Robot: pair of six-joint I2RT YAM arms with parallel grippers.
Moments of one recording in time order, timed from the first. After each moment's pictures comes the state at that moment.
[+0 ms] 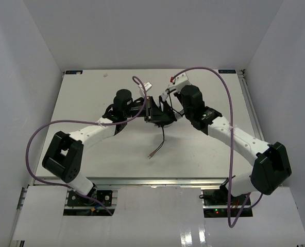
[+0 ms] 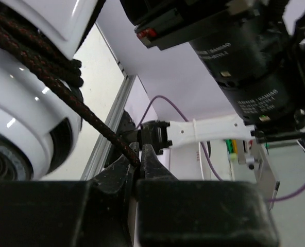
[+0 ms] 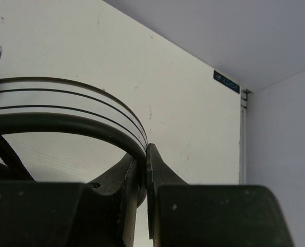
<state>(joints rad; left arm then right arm) -0.55 1.57 0.99 0.44 0.91 -1.02 0.68 1.40 1.10 -0.02 0.57 -0.35</state>
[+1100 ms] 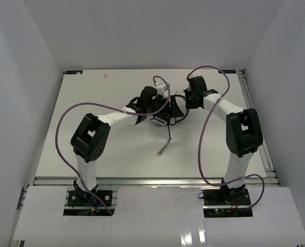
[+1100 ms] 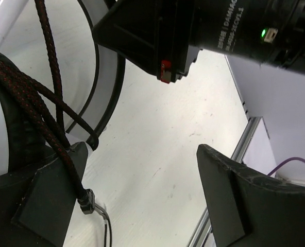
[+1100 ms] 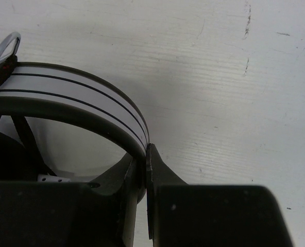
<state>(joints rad) -0.66 1.95 1.34 0.15 0.46 -0.60 0.35 1.90 1.39 -0.36 0.05 0.18</state>
